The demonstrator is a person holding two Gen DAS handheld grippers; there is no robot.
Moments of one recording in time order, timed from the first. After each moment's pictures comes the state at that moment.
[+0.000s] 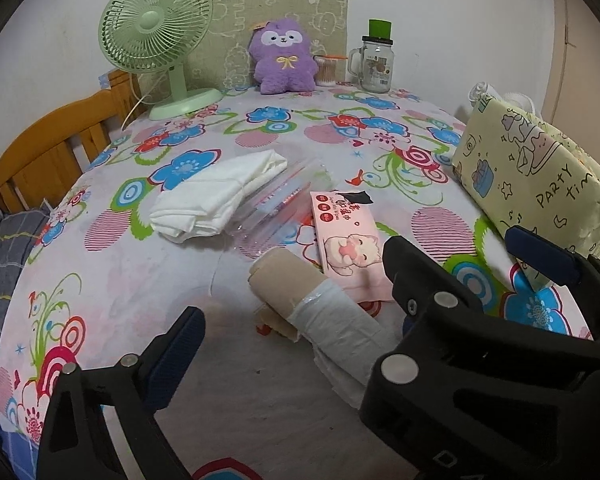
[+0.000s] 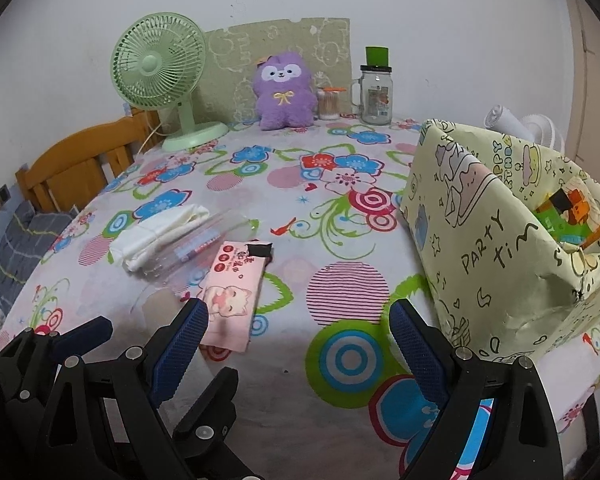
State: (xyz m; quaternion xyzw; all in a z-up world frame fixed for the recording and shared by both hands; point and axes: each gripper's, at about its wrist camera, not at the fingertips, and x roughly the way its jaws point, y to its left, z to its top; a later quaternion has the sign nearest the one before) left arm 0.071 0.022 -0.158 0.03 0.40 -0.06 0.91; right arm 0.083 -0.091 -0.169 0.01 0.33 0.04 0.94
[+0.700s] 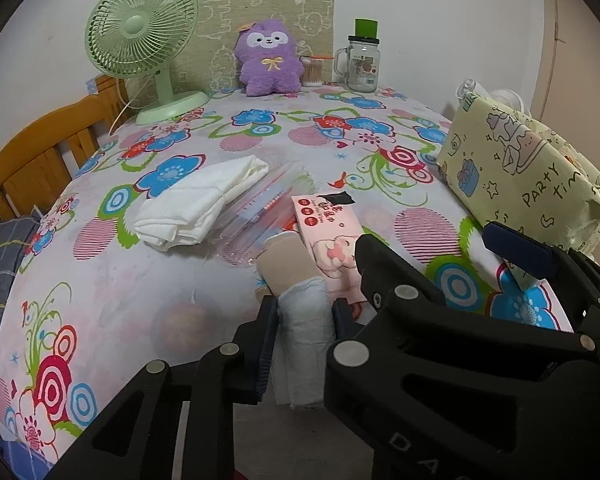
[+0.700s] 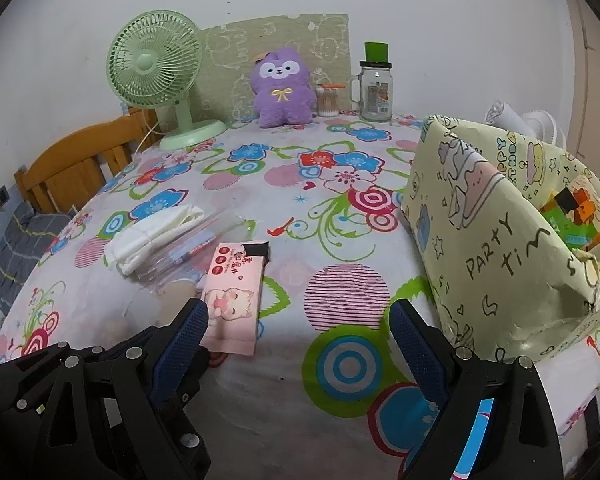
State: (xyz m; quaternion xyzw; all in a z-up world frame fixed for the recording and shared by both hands) left arm 0.074 0.017 -0.153 0.03 0.40 -0.08 0.91; right arm 0.091 -0.091 -0.170 0.01 0.33 0.05 0.94
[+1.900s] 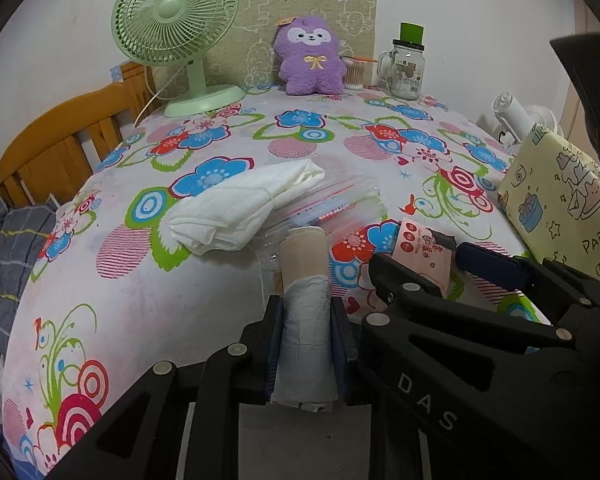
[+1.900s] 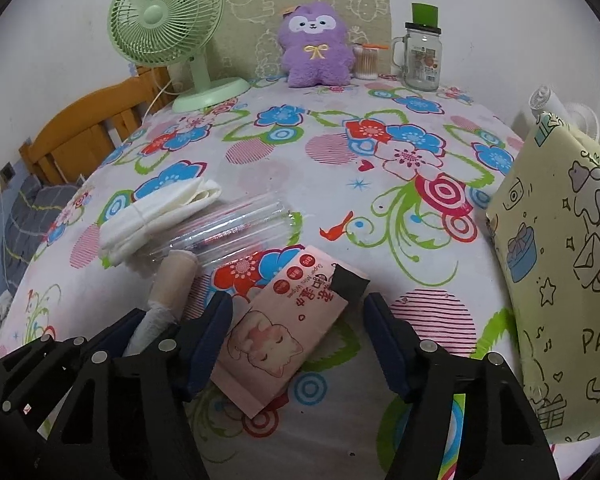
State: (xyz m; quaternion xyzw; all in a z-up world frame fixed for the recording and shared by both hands) left arm 0.108 0.053 -0.155 0.02 0.41 -0.04 0.91; right arm 0.150 -0.054 -0.184 0.00 0.41 0.08 0.91
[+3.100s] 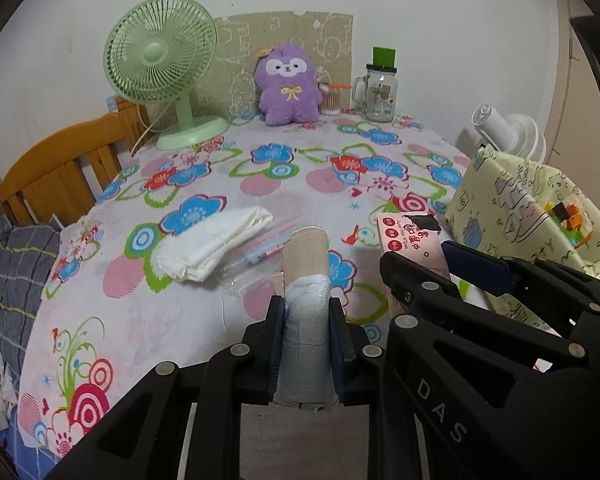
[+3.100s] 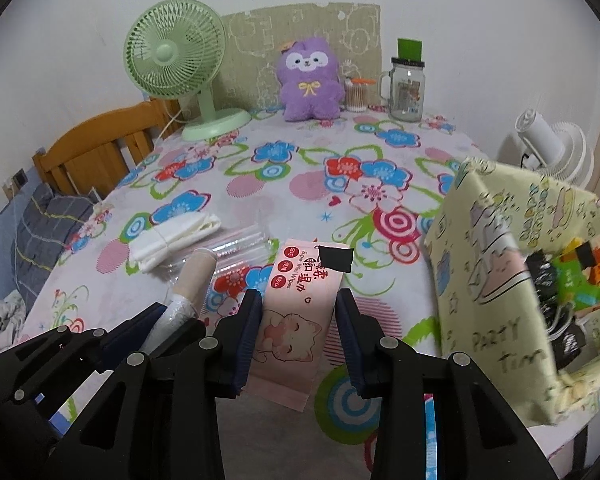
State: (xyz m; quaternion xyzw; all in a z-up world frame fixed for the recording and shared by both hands) left arm 0.082 0.015 -0.110 0.03 0.38 -0.04 0.92; right arm 0.116 -0.087 -0.135 0.00 0.37 0.09 0.92
